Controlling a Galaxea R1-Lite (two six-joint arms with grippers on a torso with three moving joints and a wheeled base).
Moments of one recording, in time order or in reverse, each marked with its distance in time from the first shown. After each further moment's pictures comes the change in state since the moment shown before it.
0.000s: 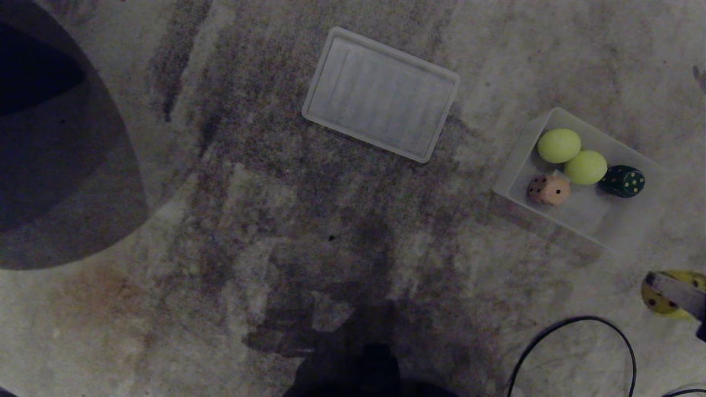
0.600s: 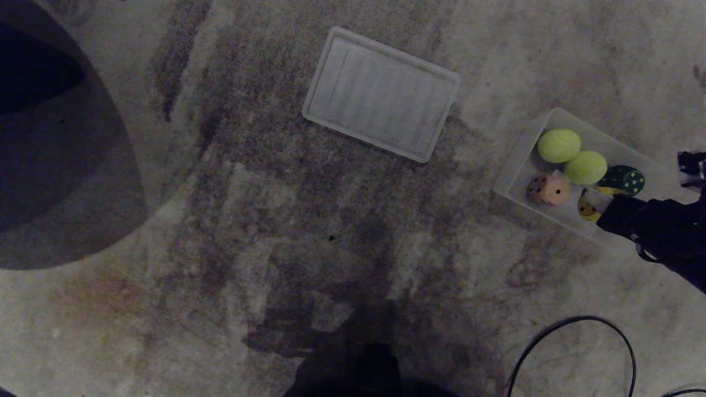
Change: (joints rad) left arm 0.000 0.000 0.000 0.000 0.000 0.000; right arm -0.031 0.632 -0.123 -0.704 -0.078 0.038
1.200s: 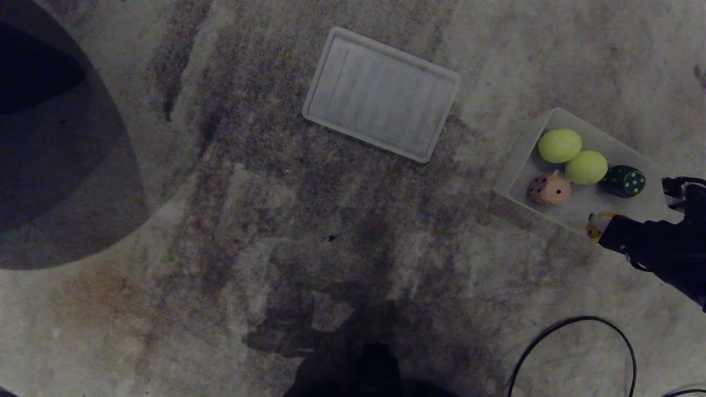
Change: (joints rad) left arm 0.000 0.000 0.000 0.000 0.000 0.000; right arm -0.129 0.145 0.004 -0.013 -0.002 -0.036
